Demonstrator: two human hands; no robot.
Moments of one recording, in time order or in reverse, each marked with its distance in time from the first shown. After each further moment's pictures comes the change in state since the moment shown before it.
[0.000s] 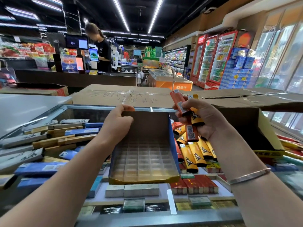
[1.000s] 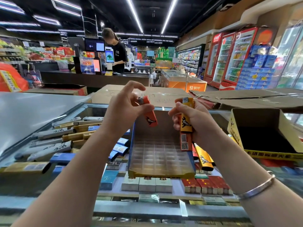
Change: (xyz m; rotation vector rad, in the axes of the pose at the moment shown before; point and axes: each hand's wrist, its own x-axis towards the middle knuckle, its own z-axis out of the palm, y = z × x) left_hand -0.015 0.028 -0.032 0.216 0.097 0.515; right_hand -0.009 0.031 0.043 -0.104 -0.094 -0.150
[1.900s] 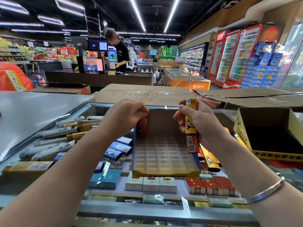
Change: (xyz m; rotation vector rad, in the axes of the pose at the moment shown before) left_hand 0.001 -0.028 -0.012 0.497 -0.198 0.114; right_hand 0.003 0.008 -0.002 -0.189 0.036 -0.036
